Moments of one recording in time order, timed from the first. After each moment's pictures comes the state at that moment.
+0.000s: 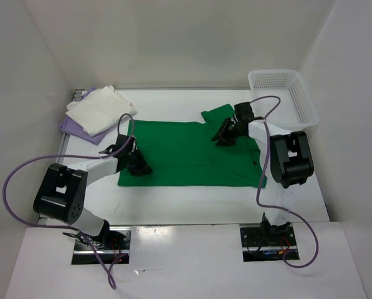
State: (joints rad) left arm -0.25 1.52 0.70 -0.20 0.24 -0.77; right arm 0.18 1.88 1.20 -0.33 -0.38 0.75
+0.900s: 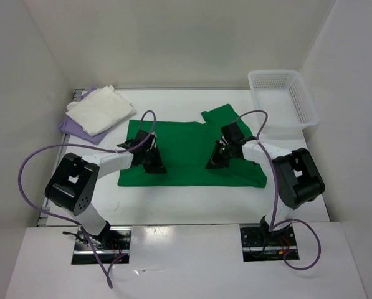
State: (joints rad) left arm -0.43 1.63 0.86 -0.25 0.24 -0.74; right arm 0.38 1.65 0.91 -0.32 -0.36 0.75
